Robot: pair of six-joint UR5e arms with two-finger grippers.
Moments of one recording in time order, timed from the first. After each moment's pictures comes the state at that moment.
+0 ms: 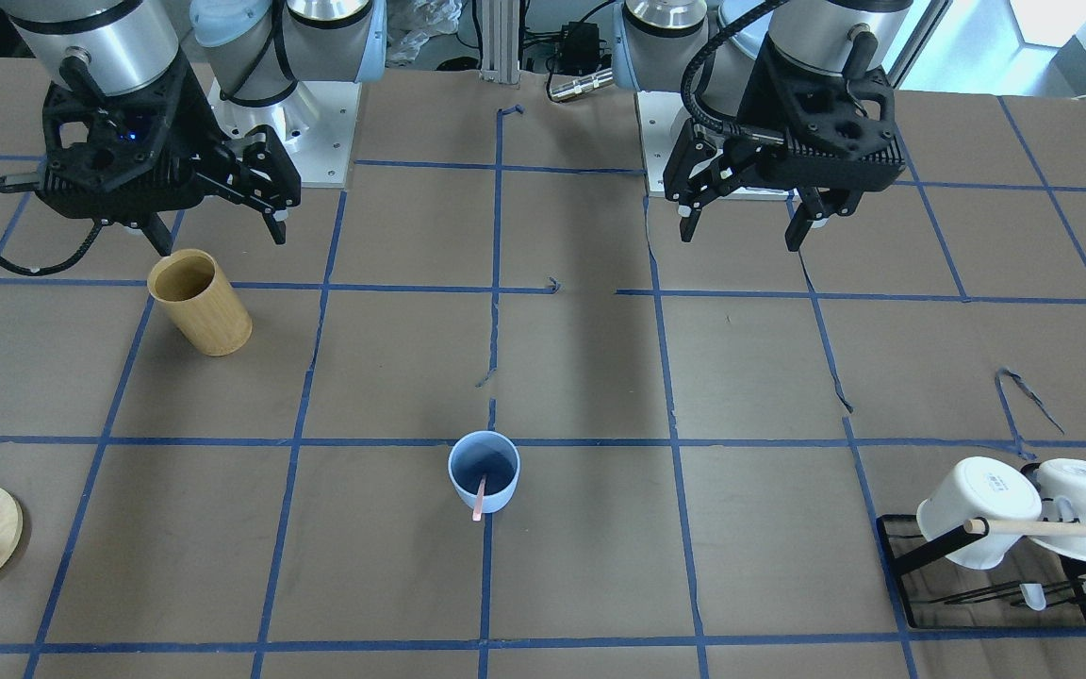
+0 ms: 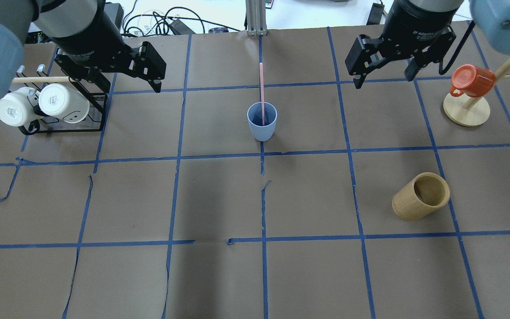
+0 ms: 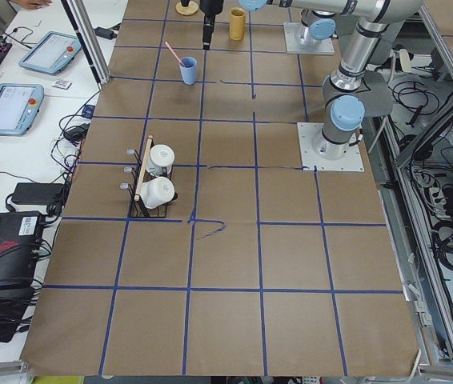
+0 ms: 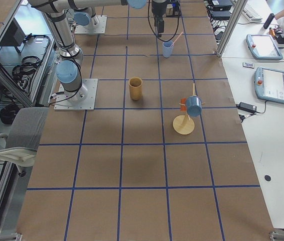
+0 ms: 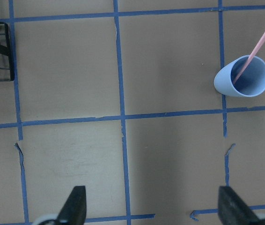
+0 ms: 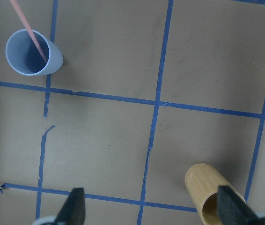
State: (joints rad) left arm -1.62 -1.56 -1.51 -1.51 1.55 0.00; right arm 1.59 -1.54 1.48 -1.55 -1.54 -0.11
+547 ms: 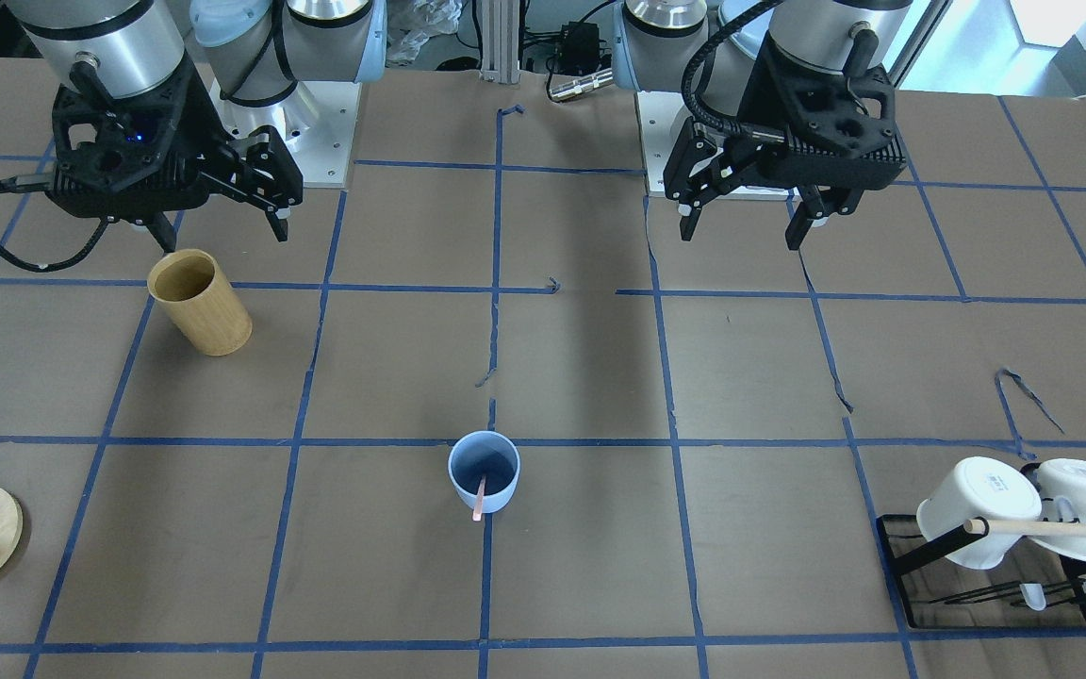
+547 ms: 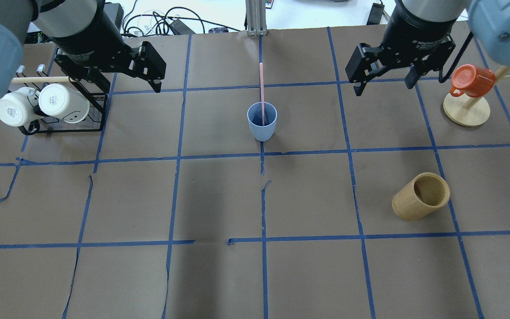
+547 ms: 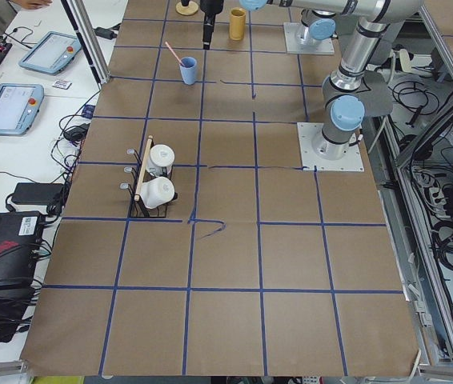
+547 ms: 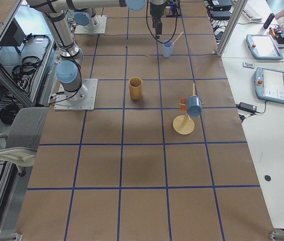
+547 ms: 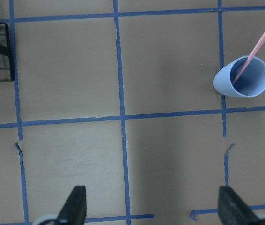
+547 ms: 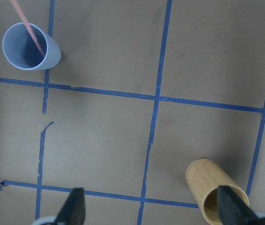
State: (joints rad) left arm -1.62 -1.56 -1.52 -1.52 1.55 0.00; right arm 1.59 -1.55 1.50 -1.55 -1.54 -0.10
